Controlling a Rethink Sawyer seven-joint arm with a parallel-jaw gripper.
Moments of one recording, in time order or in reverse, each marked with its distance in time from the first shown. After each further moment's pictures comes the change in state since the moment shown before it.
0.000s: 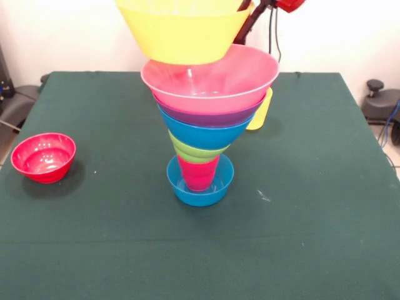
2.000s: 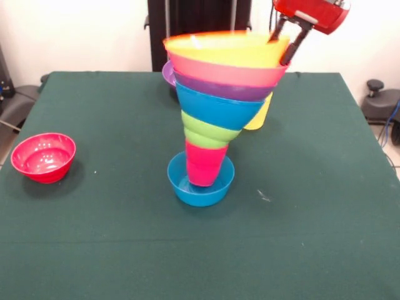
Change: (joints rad) arm 0.019 0.069 0.011 -0.033 0.178 -0.056 0.077
